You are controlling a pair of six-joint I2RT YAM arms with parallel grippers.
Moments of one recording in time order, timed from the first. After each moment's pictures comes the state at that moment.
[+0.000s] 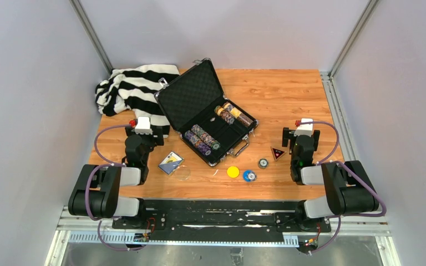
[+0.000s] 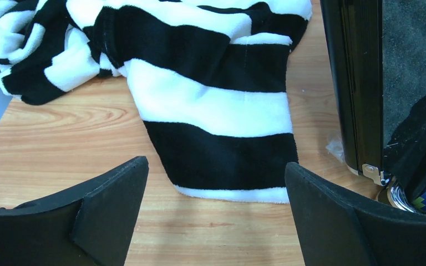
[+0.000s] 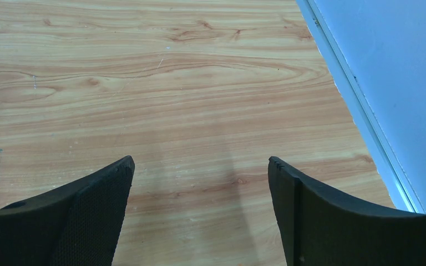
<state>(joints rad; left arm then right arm) -0.07 1.36 0.19 1.03 -0.10 0.07 0.11 1.41 0.21 0.96 0.37 -0.12</state>
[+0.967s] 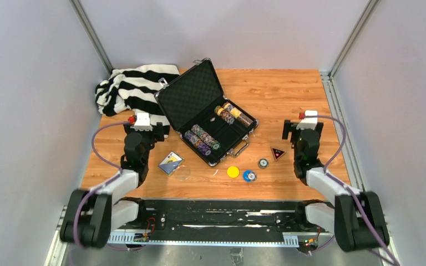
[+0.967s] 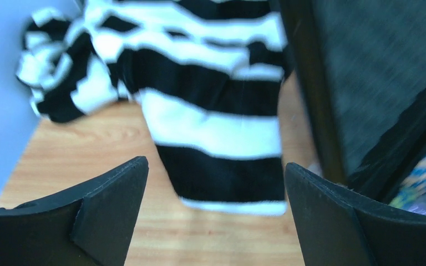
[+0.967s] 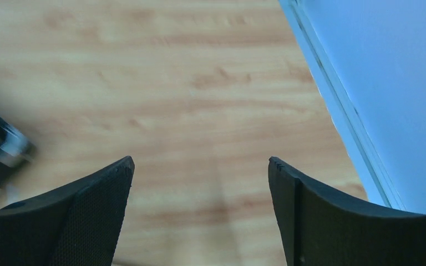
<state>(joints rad) -0.10 1.21 0.23 0.84 -0.15 0.08 0.13 1.20 0.25 0.73 0.36 -0.13</state>
